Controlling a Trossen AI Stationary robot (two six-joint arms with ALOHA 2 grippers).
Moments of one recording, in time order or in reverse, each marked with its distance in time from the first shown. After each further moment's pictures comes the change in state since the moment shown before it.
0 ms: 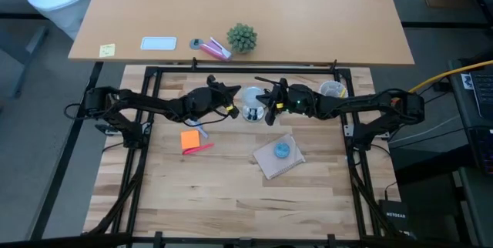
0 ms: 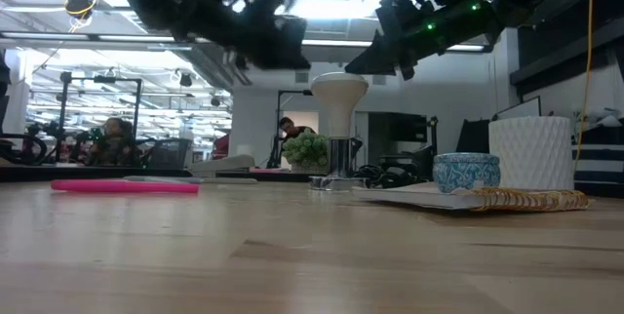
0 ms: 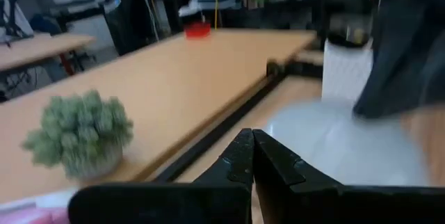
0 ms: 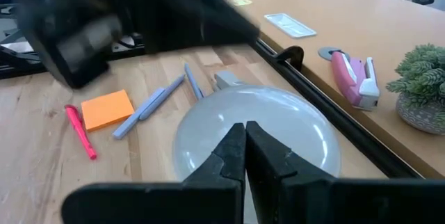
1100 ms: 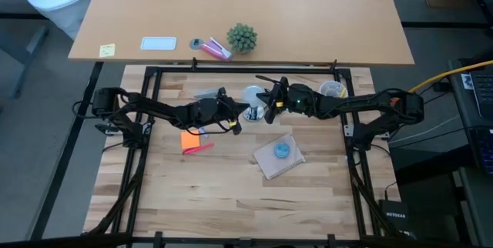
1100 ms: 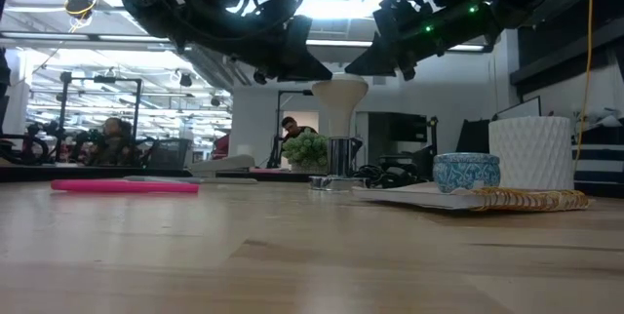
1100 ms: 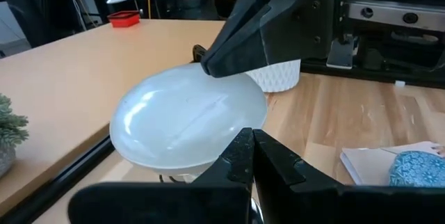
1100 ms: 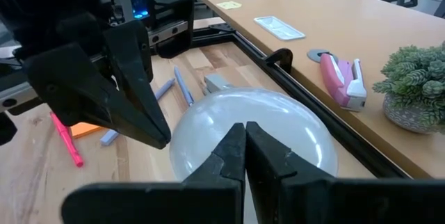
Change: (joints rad) left arm -0.077 0.092 0.000 0.033 0.157 -0.055; right arm -0.001 0.001 -0.002 0.029 0.029 0.000
